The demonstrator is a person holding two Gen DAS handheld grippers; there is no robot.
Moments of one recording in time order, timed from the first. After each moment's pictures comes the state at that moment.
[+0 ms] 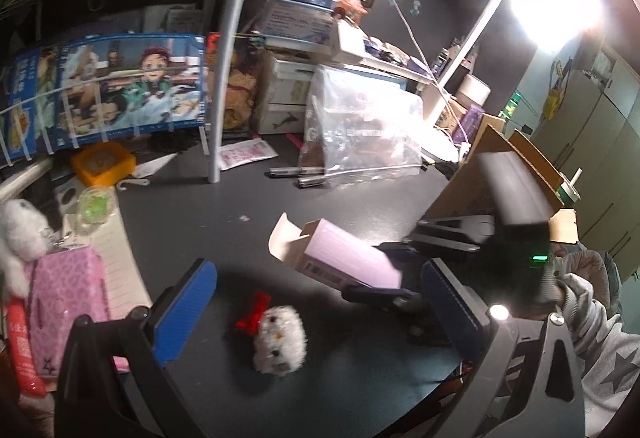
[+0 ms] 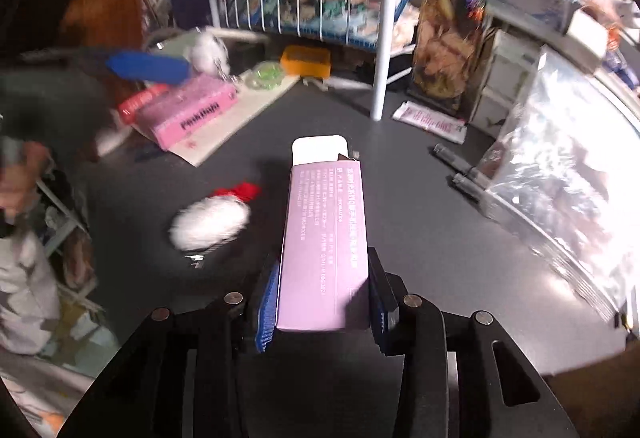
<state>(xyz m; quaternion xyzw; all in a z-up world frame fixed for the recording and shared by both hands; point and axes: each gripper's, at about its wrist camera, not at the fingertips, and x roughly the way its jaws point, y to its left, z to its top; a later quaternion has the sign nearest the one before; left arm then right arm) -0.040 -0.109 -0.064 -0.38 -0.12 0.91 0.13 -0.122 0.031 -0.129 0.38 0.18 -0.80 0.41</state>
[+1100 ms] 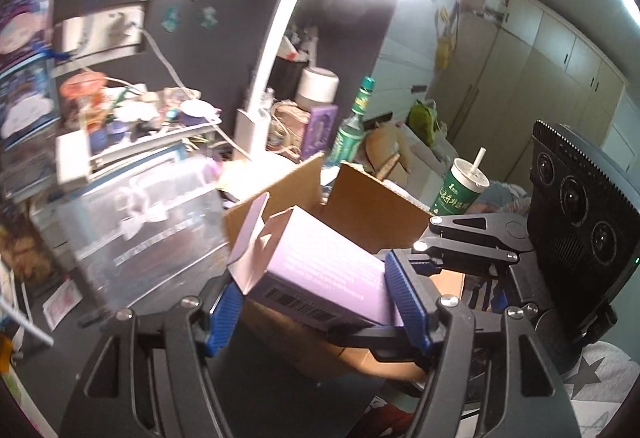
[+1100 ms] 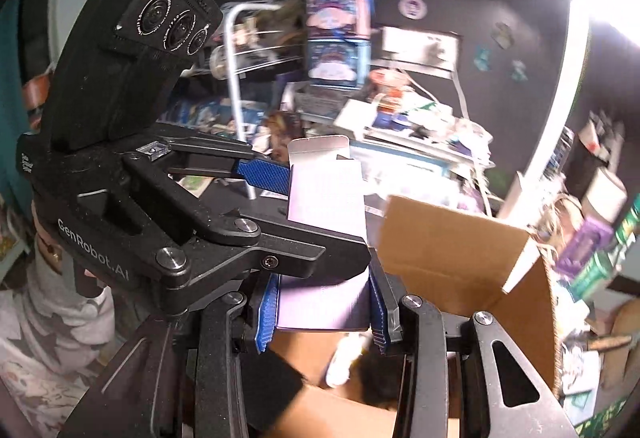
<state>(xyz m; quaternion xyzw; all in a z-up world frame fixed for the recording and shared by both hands) -0.132 0.116 0.040 -0.36 -0.02 0.87 0.32 -0.089 0.228 0.022 0.31 0.09 -0.90 0.29</state>
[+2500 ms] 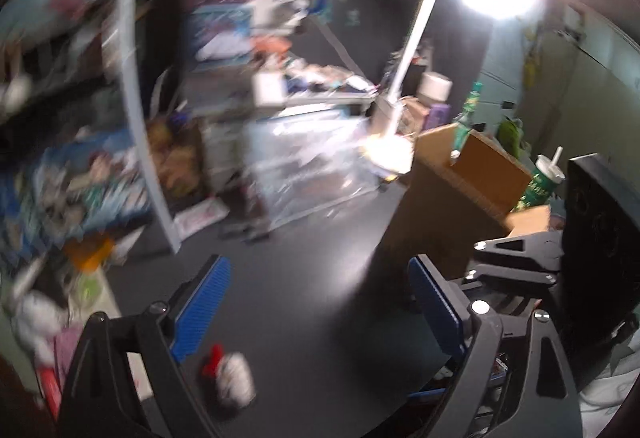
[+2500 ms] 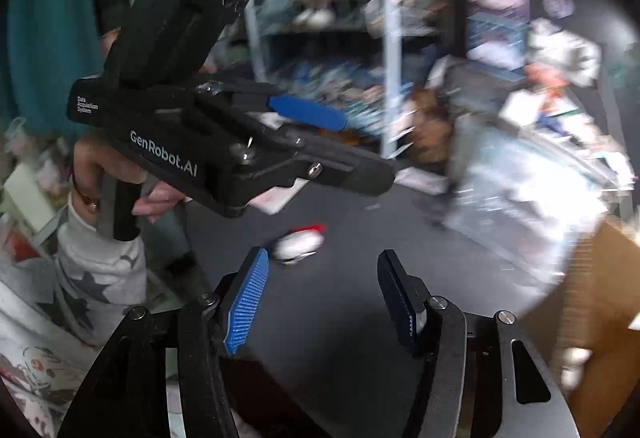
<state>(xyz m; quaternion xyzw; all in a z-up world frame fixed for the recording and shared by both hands) -0.041 -0.050 -0.002 -0.36 -0.04 0.92 0.14 -0.049 0.089 -0.032 0.33 0.13 -0.81 0.47</state>
